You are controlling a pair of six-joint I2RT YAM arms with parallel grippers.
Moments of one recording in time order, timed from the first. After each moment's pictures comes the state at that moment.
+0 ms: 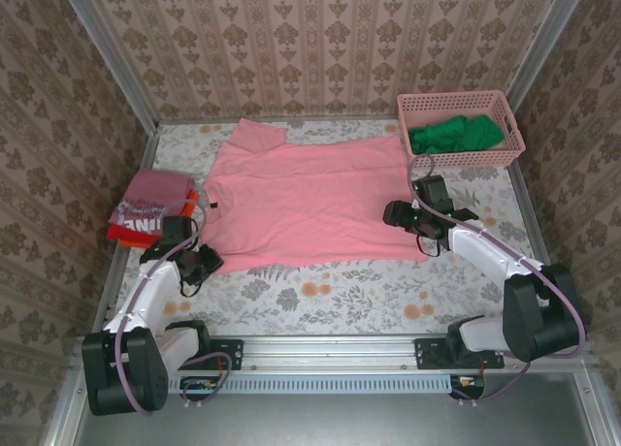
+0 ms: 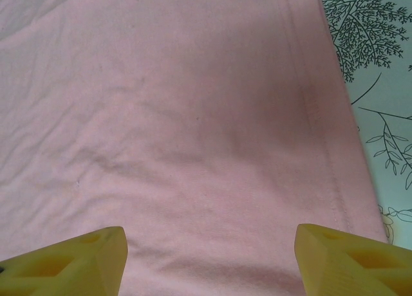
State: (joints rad) left arm 0.01 1.03 0.51 -0.67 0.19 -0.61; right arm 0.22 1.34 0.76 -0.33 -0.08 0.52
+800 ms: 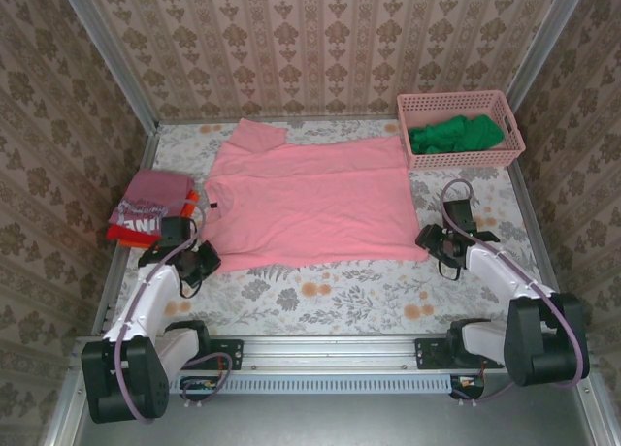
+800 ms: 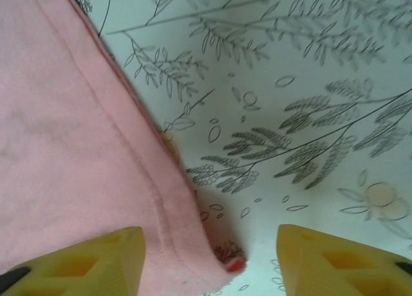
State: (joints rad) left arm 0.01 0.99 0.53 -0.69 0.21 -0.61; right arm 0.04 1.21 0.56 -0.44 -0.02 0.67
